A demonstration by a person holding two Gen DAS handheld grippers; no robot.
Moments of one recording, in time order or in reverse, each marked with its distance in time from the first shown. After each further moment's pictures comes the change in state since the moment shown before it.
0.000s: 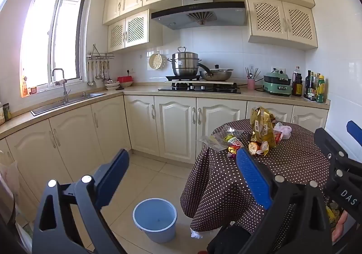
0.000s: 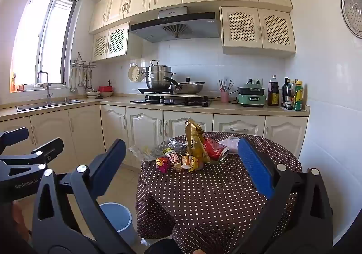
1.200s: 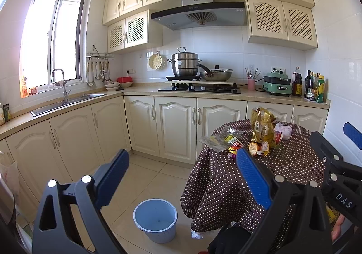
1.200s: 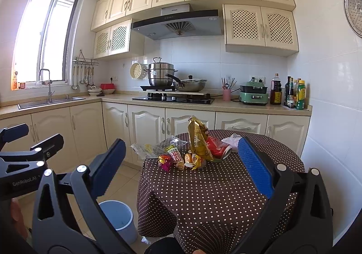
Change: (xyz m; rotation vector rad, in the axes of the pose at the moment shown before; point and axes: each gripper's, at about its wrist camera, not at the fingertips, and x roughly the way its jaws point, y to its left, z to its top) left arm 0.000 0.003 0.001 0.005 -0.006 -0.001; right arm 0.013 0.008 -0.009 -0.005 0.024 0.012
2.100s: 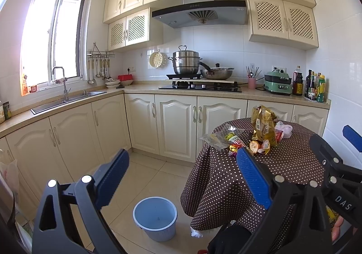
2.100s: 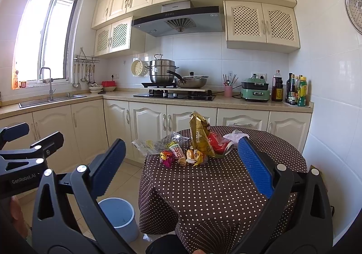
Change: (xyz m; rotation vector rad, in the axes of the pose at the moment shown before) left arm 0.002 0.001 -0.003 -0.007 0.010 0.002; right arm -0.002 -0.001 -0.007 0.007 0.016 0.007
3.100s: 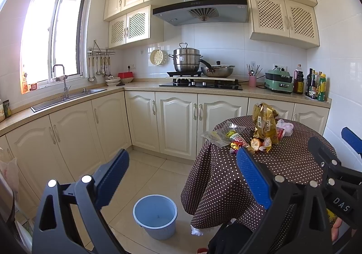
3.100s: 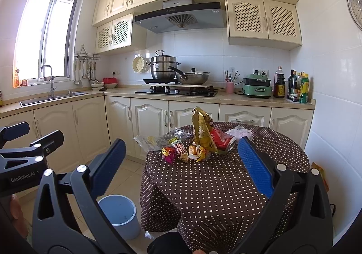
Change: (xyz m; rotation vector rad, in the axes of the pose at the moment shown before) left arm 0.005 0.001 -0.002 -0.004 0.015 0.003; right arm 0.004 0.001 0.004 0.002 0.032 0.014
